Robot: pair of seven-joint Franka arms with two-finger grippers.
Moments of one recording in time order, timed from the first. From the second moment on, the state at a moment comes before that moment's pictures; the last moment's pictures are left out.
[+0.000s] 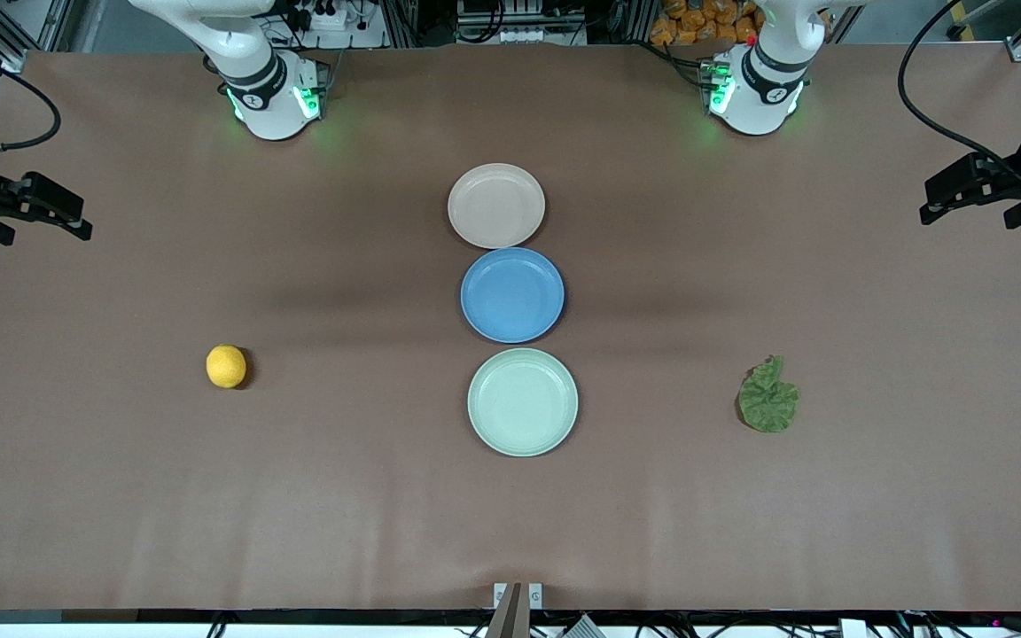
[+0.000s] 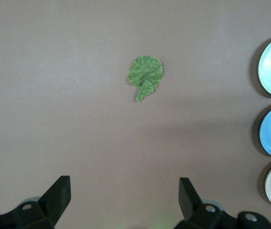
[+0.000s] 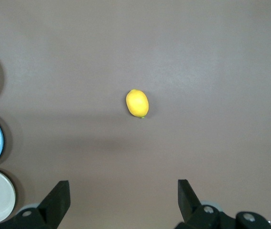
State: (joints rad) left arm 0.05 0.01 -0.10 -1.50 -0.01 1.49 0.02; right arm -0.04 -0.03 0.01 -1.62 0.03 1.58 -0.08
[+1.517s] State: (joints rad) left arm 0.05 0.32 -0.09 -1.74 -0.01 1.97 0.02; right arm -0.04 0.04 0.01 -1.70 0.03 1.72 -0.08
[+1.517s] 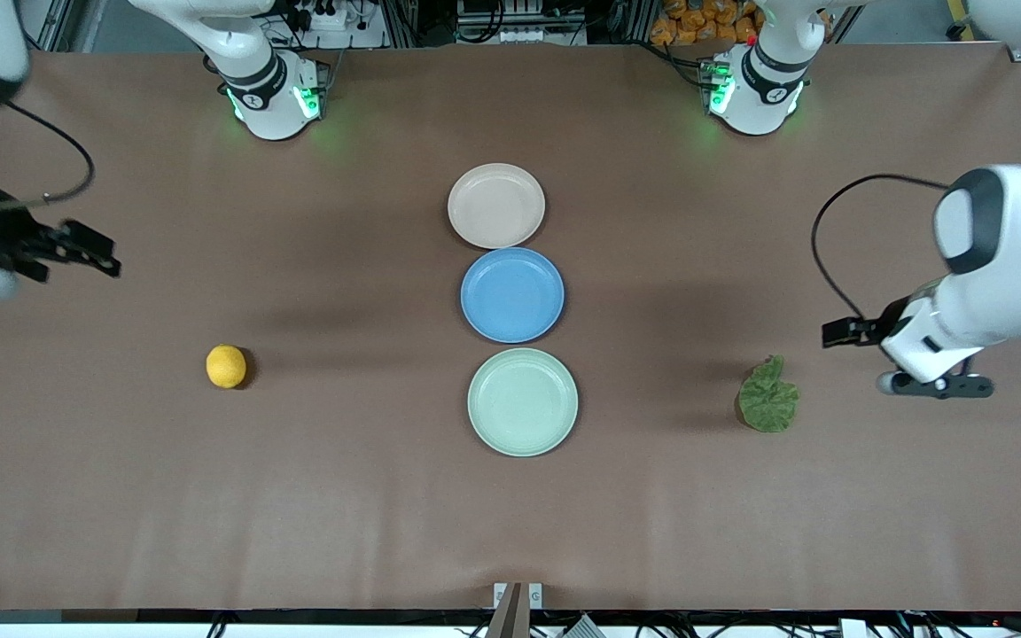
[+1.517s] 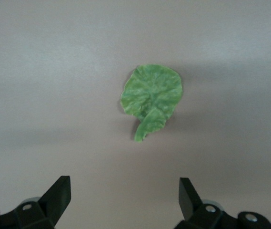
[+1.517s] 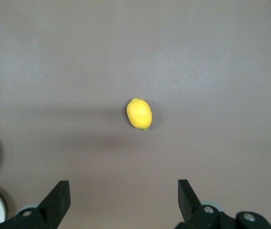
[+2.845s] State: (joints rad) left arm -0.02 0.63 -0.10 -1.81 0.02 2.38 0.00; right arm -0.05 0.50 0.03 -1.73 0.03 2.03 -0.08
